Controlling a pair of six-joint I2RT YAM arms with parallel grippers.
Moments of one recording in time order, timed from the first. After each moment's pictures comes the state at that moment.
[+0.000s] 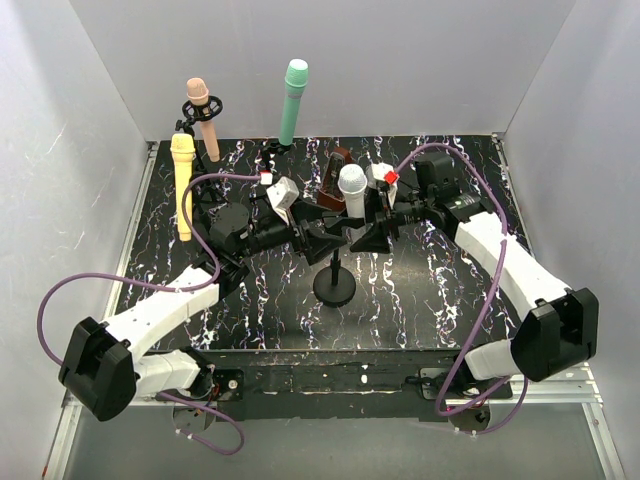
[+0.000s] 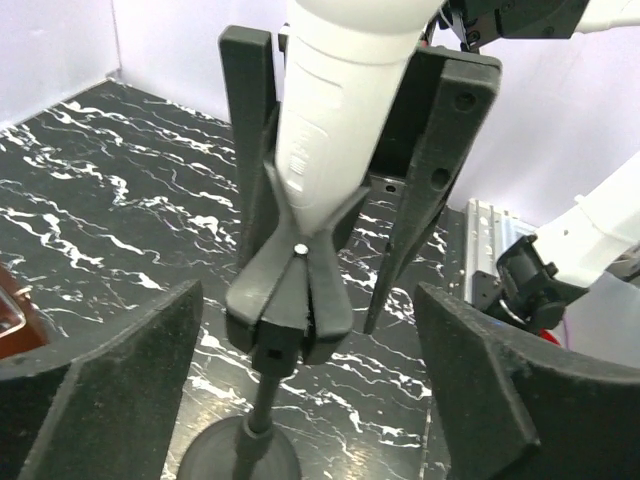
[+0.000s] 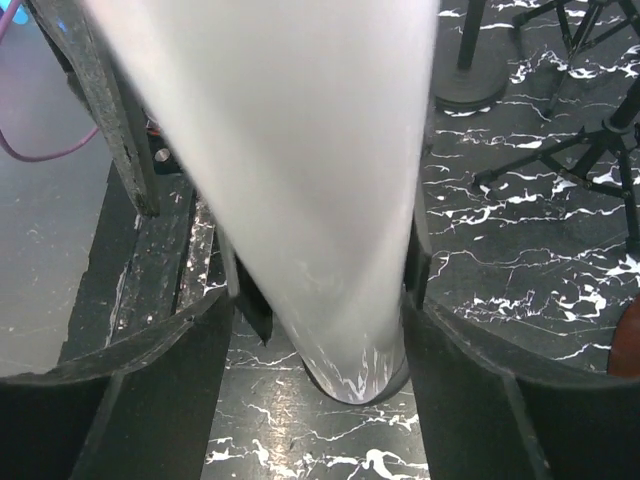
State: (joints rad) left arm -0.63 1.18 0.78 0.53 0.59 -0.27; right arm 0.42 1.39 1.21 -0.49 -1.18 -0.49
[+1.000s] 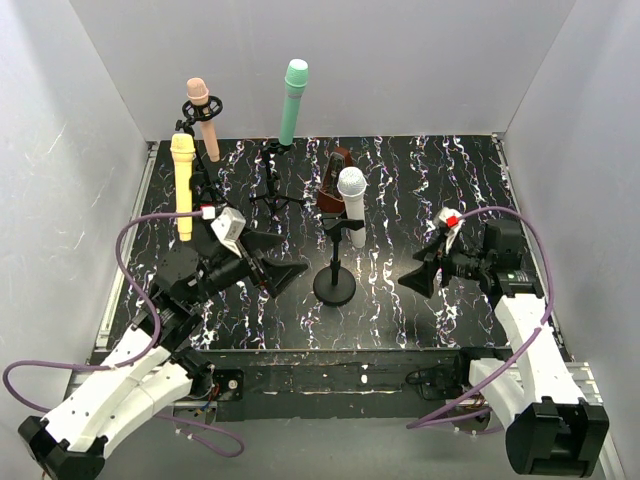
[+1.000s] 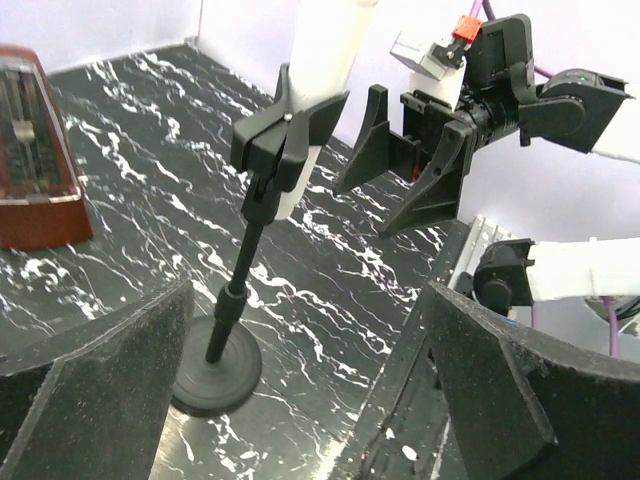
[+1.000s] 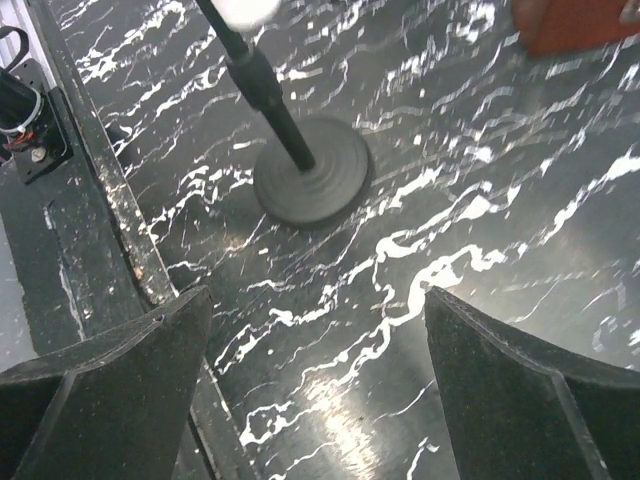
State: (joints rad) left arm -0.63 0.63 0.67 0.06 0.38 -0.33; right arm 0.02 0.85 0.69 -0.49 -1.04 -0.34
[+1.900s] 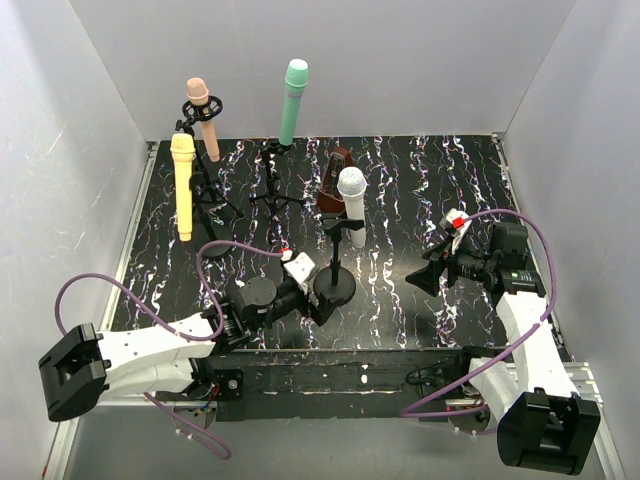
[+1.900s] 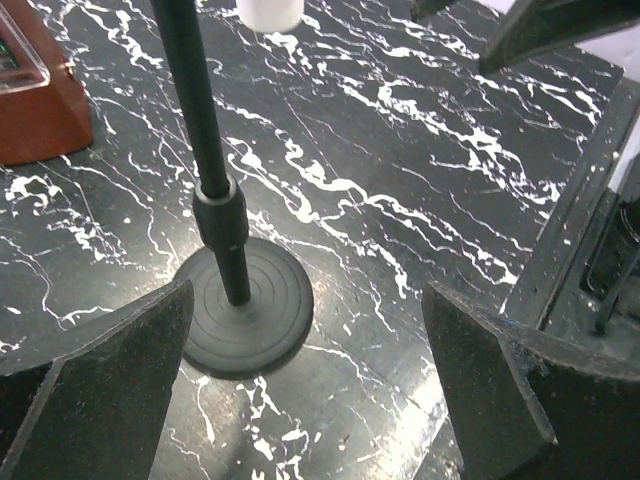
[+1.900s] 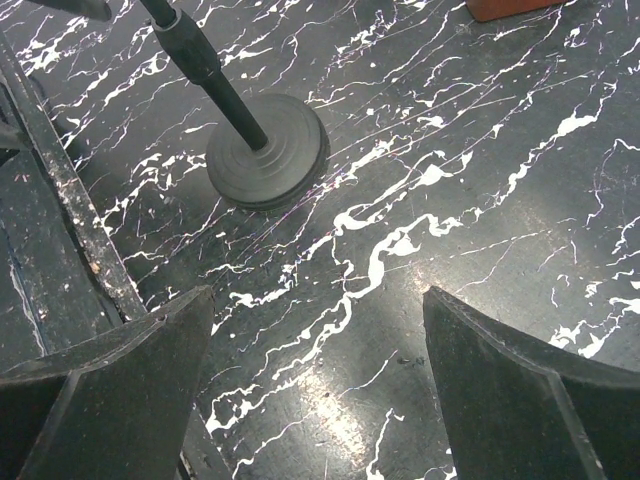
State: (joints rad) left arm -1.08 0.99 0.40 0.42 -0.13 -0.10; right arm -0.08 0.88 0.63 -0.51 -1.03 -0.43
